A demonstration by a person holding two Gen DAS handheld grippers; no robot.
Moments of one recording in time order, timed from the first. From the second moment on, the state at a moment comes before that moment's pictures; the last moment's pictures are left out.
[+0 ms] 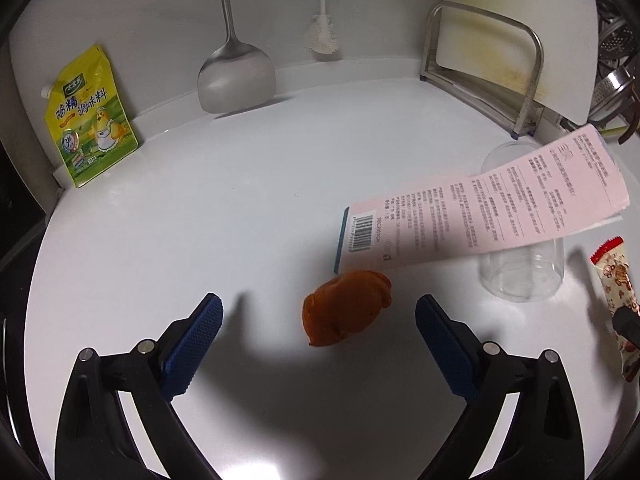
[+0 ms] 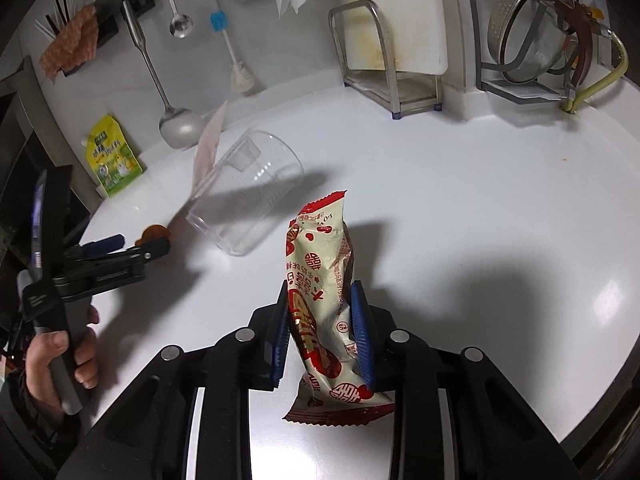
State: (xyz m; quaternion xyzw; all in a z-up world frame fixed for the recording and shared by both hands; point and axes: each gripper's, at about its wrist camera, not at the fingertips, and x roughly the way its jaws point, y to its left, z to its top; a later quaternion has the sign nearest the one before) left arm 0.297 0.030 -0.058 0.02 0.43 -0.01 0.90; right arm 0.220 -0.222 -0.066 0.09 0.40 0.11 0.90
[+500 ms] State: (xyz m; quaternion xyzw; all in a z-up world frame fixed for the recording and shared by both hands) left arm 0.285 0.026 -0.057 0.03 0.42 -0.02 0.91; right arm 0.214 -0.225 -0.065 0.10 0.40 0.12 0.90
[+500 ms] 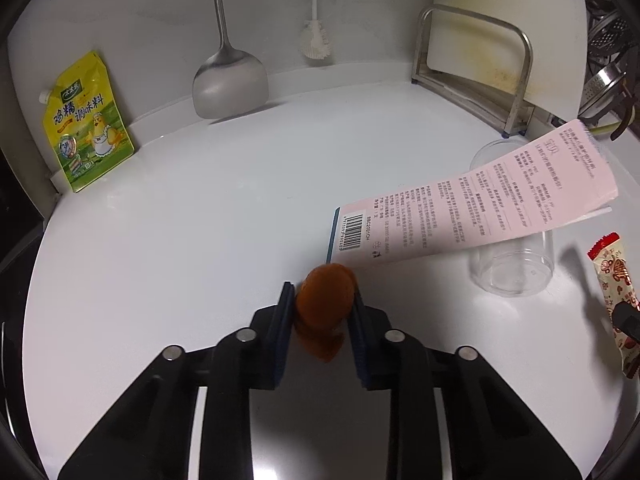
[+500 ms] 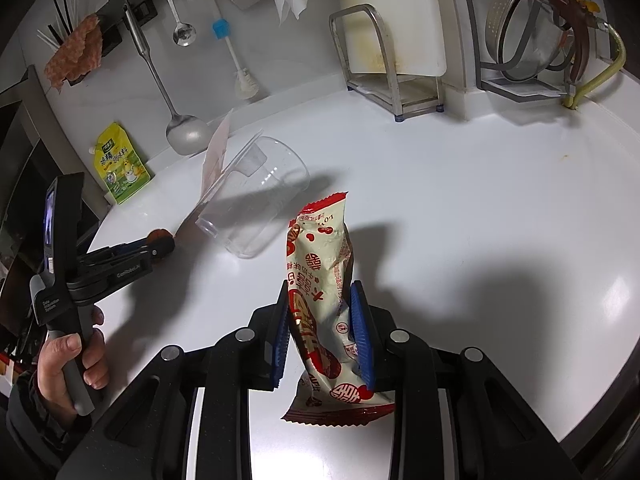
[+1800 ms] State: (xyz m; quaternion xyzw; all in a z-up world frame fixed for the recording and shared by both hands) left arm -0.009 0.006 -0.015 0.05 0.32 -0.09 0.94; right arm -0.040 -0.186 -0.064 0.14 0.35 0.10 0.92
